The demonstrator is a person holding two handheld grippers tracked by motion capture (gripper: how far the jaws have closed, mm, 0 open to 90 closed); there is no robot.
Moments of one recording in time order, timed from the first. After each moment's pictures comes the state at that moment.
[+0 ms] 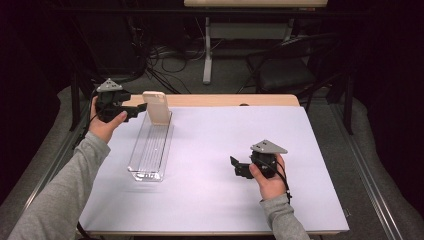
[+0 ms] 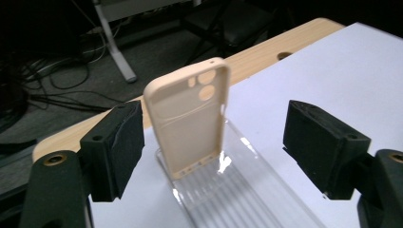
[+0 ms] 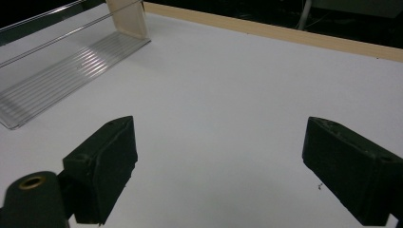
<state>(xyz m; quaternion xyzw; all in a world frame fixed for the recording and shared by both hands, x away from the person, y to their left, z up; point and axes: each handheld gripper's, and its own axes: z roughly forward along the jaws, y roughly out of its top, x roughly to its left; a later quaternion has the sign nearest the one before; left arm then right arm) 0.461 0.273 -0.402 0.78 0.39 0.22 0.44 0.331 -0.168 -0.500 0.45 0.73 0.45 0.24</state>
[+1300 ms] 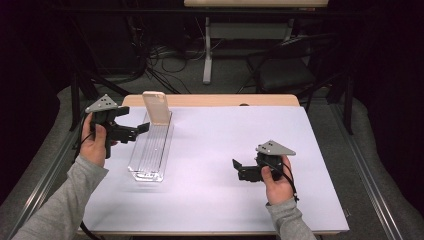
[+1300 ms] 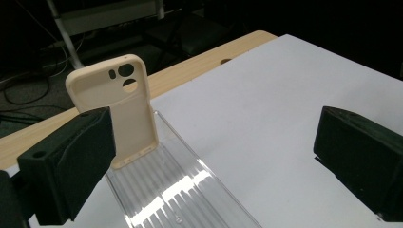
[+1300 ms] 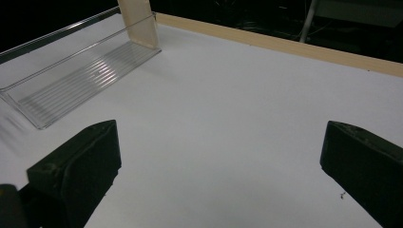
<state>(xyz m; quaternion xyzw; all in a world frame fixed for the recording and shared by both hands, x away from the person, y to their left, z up) 0.388 0.261 -0.396 0.78 0.35 0.19 0.48 0.313 -0.178 -0.477 0.43 0.73 0.46 0.24</state>
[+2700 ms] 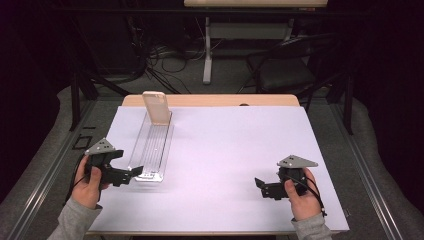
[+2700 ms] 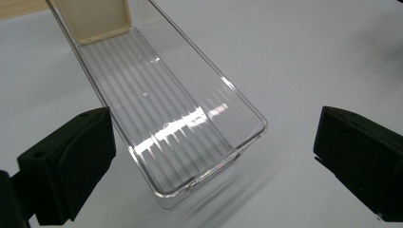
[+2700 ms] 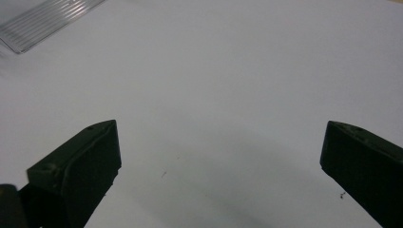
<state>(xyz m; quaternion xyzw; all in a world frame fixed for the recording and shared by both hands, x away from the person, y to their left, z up) 0.318 0.281 -0.467 0.81 0.41 0.12 0.41 0.278 -0.231 -0.489 0.47 0.77 0.39 0.20</state>
